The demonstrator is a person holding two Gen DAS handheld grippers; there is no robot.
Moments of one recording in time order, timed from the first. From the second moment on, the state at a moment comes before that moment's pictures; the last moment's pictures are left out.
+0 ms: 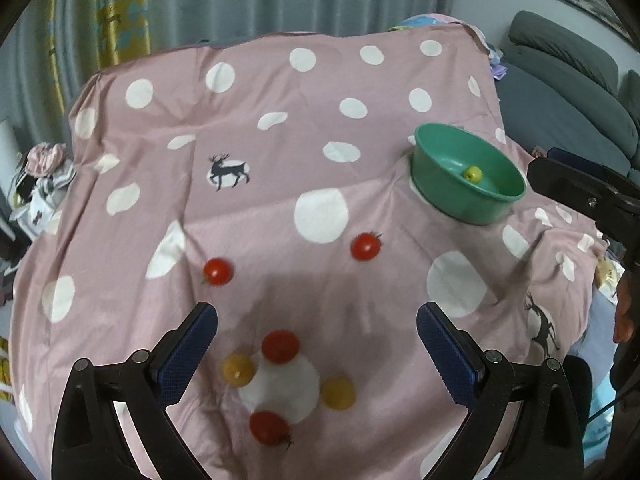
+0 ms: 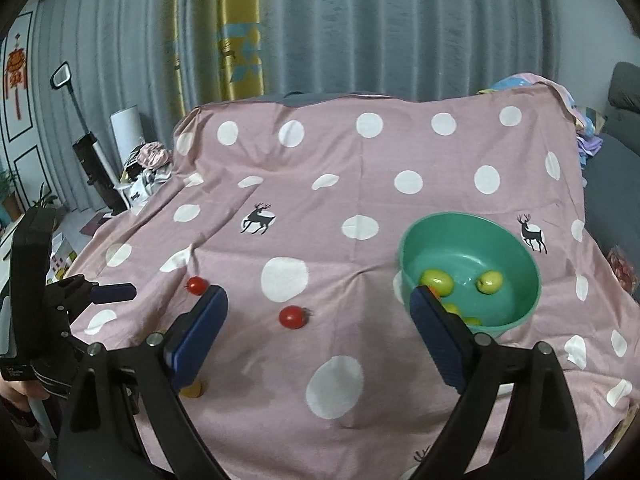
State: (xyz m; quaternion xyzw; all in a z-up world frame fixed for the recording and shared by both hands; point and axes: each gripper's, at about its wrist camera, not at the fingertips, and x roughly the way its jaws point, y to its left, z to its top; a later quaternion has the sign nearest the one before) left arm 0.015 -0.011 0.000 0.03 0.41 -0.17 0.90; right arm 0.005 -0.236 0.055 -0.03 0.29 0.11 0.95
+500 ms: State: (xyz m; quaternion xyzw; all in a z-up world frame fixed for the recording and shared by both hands) left arm 0.002 0.010 -0.021 0.02 0.43 -0.18 0.89; right arm 0.009 -0.209 0.034 -0.03 0.34 0.15 0.93
